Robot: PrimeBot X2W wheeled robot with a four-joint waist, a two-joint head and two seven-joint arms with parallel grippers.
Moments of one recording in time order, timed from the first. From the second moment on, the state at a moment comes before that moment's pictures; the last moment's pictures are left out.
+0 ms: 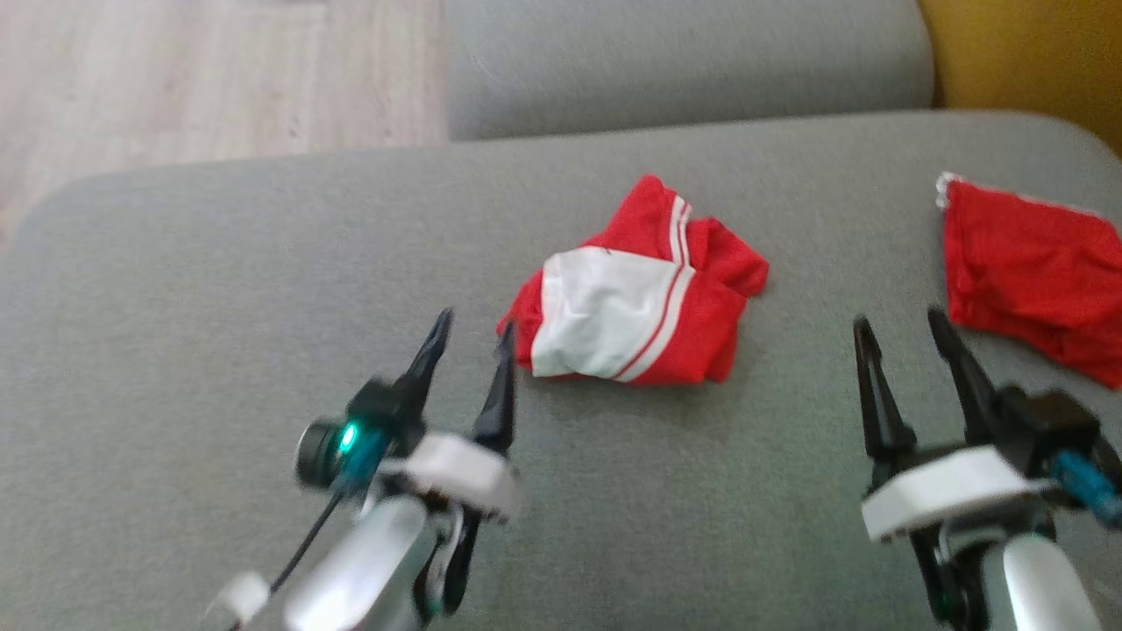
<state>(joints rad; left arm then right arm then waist) -0.43 0.12 -0.74 0.49 -0.64 0.19 -0.25 -0.02 -0.05 0.02 0.01 0.09 0.12 -0.01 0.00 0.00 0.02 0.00</state>
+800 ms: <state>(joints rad) 0.02 0.32 -0.59 0.12 -0.64 0.35 -0.25 0.13 -0.04 0.00 0.11 0.13 0.12 -0.08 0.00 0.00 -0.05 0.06</state>
